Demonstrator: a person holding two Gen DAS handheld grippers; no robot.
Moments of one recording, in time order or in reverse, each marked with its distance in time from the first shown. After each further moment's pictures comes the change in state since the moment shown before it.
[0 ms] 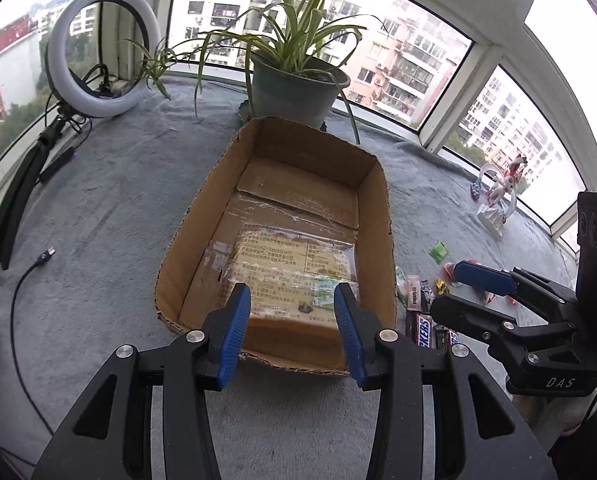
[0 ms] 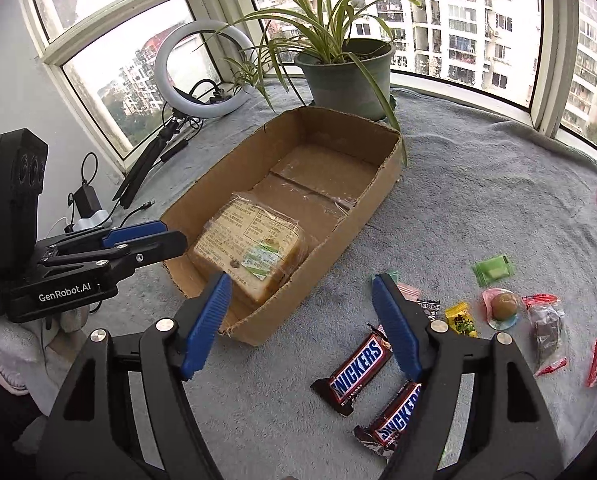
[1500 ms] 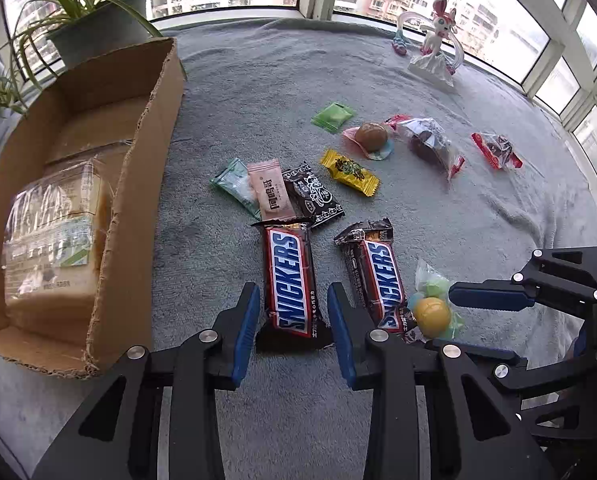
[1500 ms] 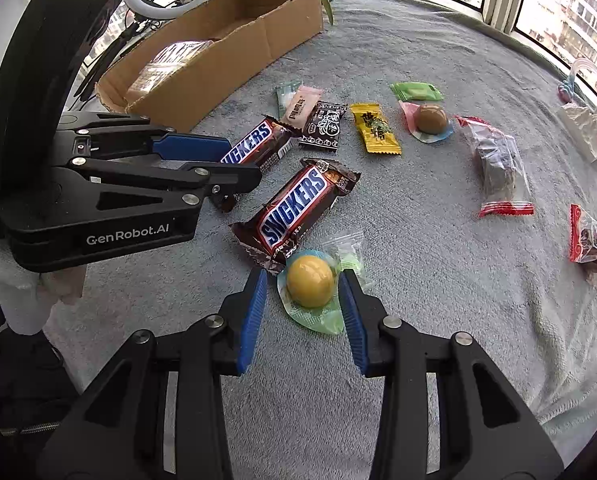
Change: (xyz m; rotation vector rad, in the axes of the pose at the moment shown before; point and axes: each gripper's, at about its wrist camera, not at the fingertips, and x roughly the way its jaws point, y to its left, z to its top) left arm 0.092 -0.134 -0.063 0.355 0.247 -0.032; right arm -0.008 -0.063 -0.118 -0.026 0.266 -0.092
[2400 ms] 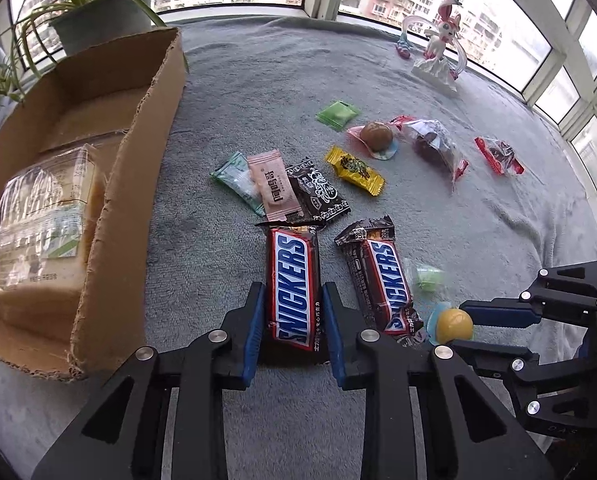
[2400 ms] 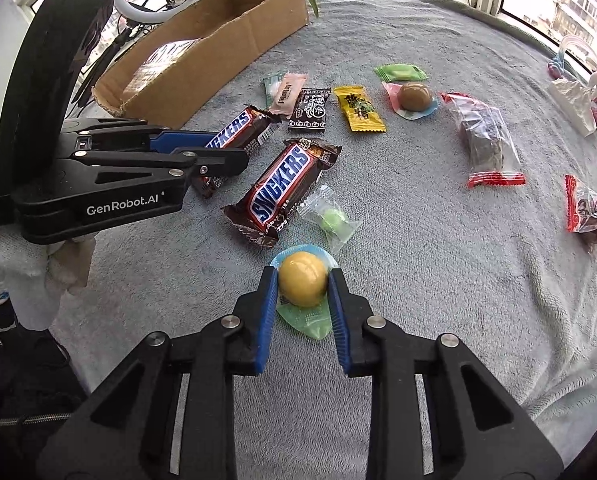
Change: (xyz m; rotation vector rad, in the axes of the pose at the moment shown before) left arm 0.002 0.006 -0.004 -0.030 -0.015 -0.029; right arm -0.008 -0.010 -0.013 0.056 0.005 0.016
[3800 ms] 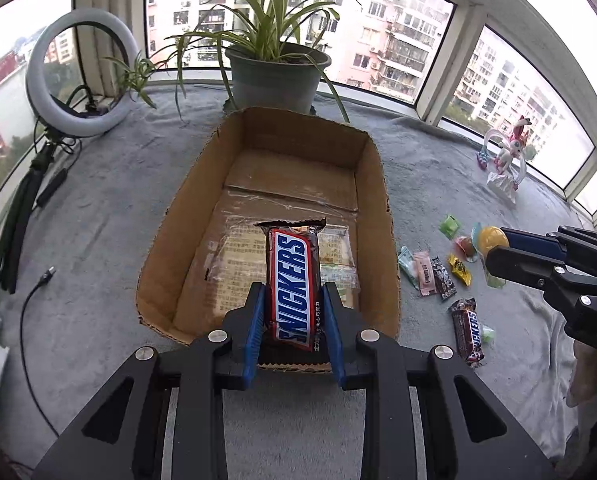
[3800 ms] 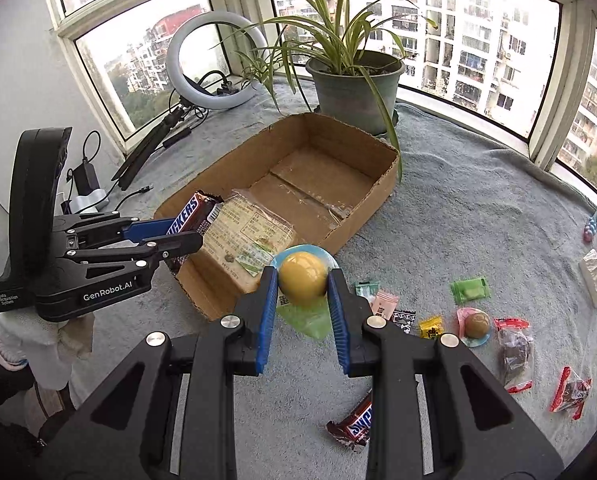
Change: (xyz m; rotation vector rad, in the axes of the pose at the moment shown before) left arm -0.094 0.118 0.000 -0.225 -0.202 0.147; right arm -0.027 0.093 0.137 -0.152 -0.250 0.041
